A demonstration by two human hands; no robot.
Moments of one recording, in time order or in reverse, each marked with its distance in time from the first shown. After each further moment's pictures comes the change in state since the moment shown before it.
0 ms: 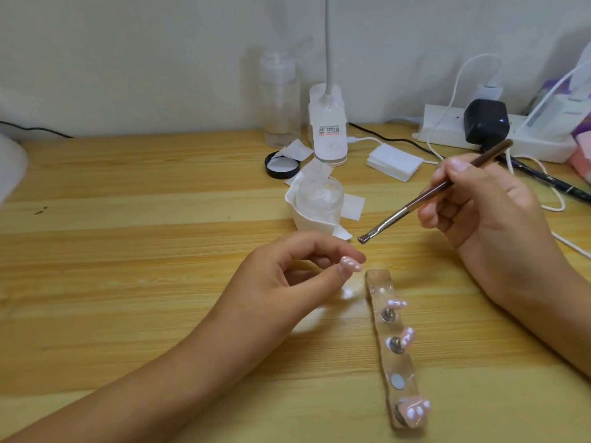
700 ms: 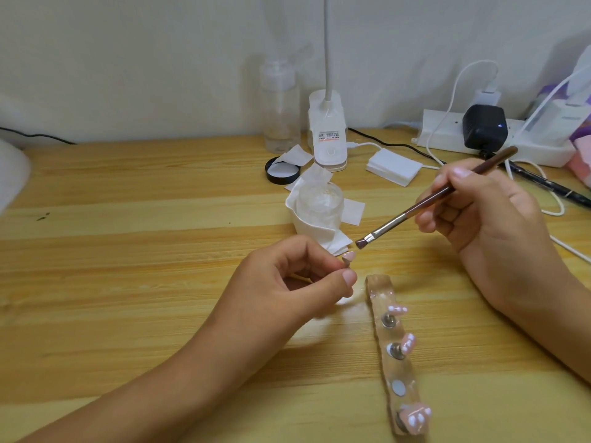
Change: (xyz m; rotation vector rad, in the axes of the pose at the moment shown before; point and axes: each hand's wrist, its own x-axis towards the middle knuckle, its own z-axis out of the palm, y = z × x) left_hand -0.001 0.004 0.001 -0.041 0.055 -0.080; right_hand 0.000 0.001 -0.002 -0.020 0.009 -0.013
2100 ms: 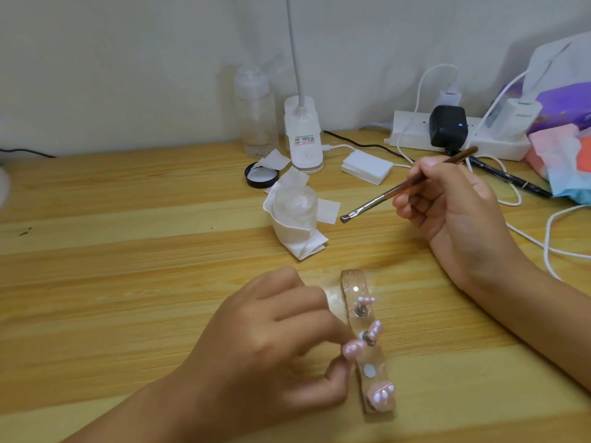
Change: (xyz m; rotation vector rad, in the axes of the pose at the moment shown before) left_hand -0.024 -0.002 0.006 0.822 -0.067 0.834; right_hand 0.005 -0.001 -0.007 0.082 0.140 0.084
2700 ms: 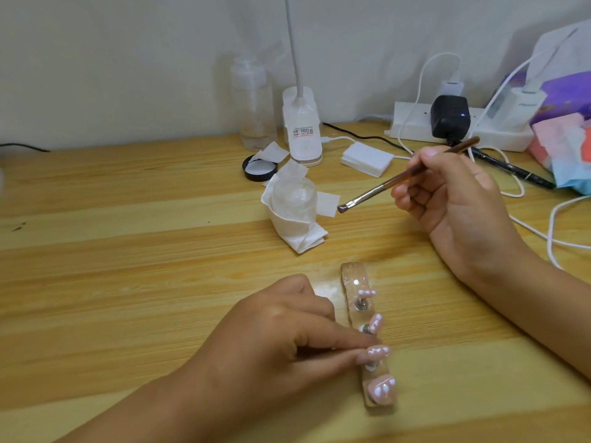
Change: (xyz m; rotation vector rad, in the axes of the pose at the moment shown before) left_hand -0.001 -0.002 0.004 -0.222 -0.228 -0.163; right_hand 0.001 0.001 0.001 0.015 -0.008 0.012
